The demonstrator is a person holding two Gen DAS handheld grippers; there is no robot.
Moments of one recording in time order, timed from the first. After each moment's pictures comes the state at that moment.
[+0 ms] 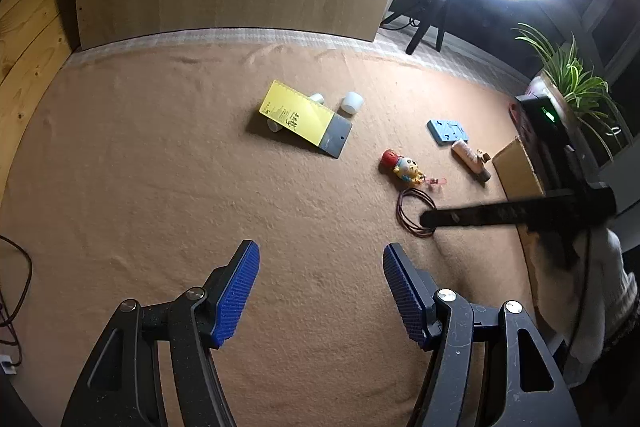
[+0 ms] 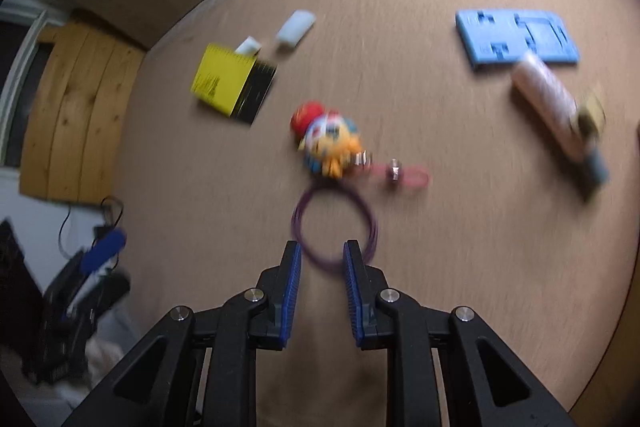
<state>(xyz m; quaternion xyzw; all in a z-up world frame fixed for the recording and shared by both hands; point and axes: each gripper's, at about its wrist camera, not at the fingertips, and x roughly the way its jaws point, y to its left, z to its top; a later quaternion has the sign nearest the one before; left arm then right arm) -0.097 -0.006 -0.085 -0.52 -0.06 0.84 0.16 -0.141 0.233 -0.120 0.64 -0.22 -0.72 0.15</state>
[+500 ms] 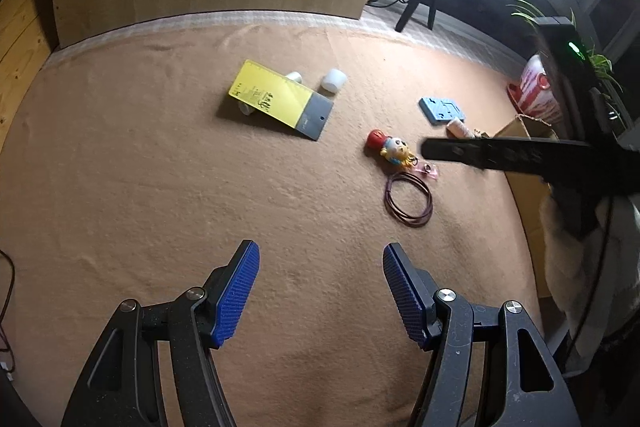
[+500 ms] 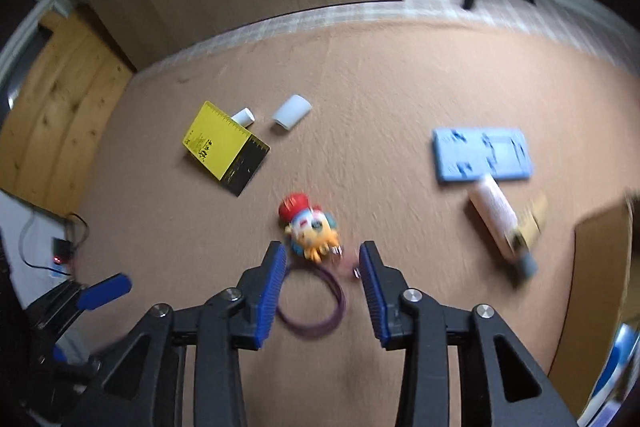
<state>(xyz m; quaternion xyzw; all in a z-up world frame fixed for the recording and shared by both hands) -0.102 0.020 -0.103 -0.54 -0.04 0.83 0.17 -0.177 0.225 -0.087 0.57 -0.11 -0.81 0.09</state>
